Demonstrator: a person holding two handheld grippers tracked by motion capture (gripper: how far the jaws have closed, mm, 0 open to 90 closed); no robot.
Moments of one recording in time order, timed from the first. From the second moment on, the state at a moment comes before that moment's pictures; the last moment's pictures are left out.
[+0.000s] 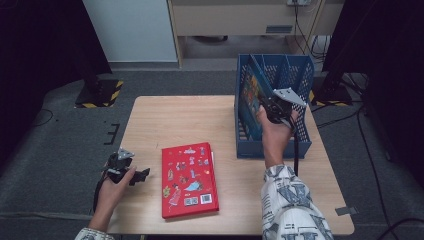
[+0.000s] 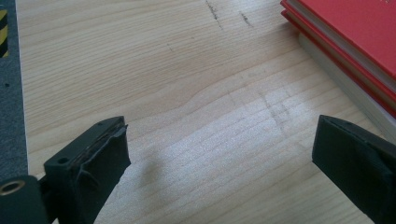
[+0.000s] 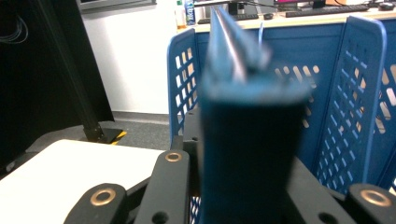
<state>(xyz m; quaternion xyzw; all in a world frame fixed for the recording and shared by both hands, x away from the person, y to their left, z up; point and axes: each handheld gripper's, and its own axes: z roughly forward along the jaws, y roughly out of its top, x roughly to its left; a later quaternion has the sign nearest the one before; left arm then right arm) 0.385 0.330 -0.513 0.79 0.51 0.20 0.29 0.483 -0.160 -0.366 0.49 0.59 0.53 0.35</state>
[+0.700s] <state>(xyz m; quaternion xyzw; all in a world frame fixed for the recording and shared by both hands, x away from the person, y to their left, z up) 0.385 0.330 -0.513 0.79 0.51 0.20 0.29 0.483 -0.156 -0.343 0.49 0.60 0.52 0.37</state>
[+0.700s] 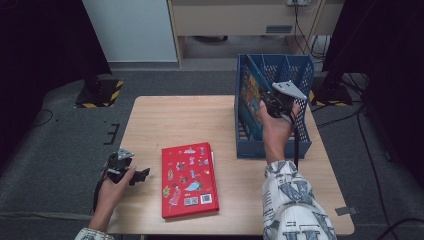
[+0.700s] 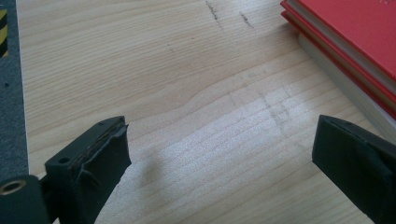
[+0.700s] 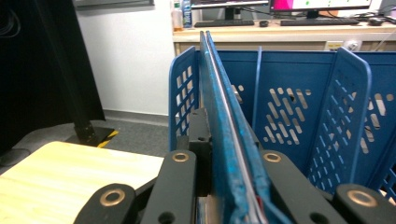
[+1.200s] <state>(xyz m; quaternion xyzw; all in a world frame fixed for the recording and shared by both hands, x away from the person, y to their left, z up) 0.385 0.330 -0.514 0.79 0.51 0.20 0.29 0.500 -0.147 -0.333 0.49 0.58 0.52 0.38</state>
